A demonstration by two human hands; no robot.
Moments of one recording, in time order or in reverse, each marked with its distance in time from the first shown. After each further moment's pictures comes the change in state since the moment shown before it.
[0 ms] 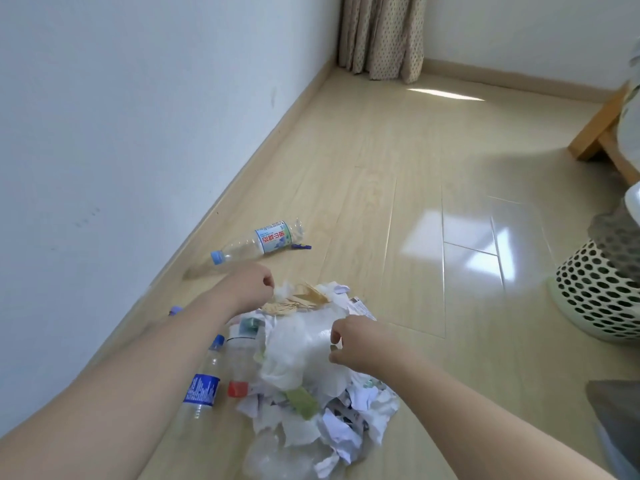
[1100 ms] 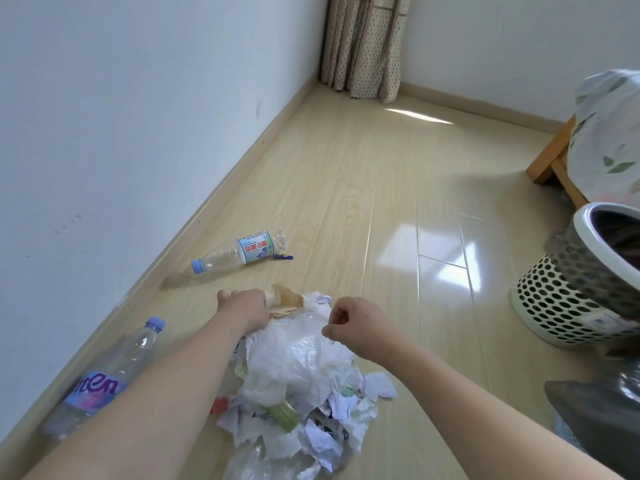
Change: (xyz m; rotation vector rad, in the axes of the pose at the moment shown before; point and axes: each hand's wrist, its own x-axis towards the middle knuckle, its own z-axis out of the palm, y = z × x) left_hand 0.036 -0.002 0.051 0.287 -0.096 -0.127; right_hand -0.024 -0.008 -0.049 0.495 0.181 0.118
